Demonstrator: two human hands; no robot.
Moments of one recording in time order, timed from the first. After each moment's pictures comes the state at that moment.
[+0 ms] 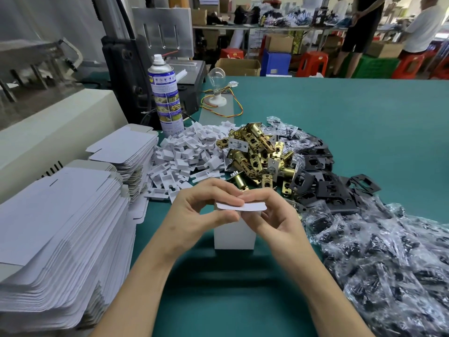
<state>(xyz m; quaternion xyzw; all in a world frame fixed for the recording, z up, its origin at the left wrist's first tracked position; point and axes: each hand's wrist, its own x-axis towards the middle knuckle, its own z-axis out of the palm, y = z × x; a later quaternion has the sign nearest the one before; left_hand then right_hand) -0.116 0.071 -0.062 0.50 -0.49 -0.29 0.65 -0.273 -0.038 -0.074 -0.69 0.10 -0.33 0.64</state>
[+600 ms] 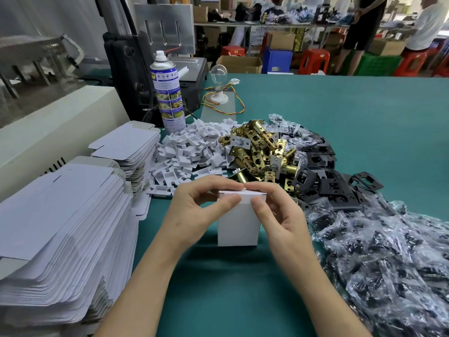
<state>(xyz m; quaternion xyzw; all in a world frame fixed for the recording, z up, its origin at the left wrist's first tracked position) -0.117 0.069 -0.064 0.56 -0.47 -0.22 0.65 -0.270 -0.030 -0.075 -0.70 0.16 -0.38 0.58</state>
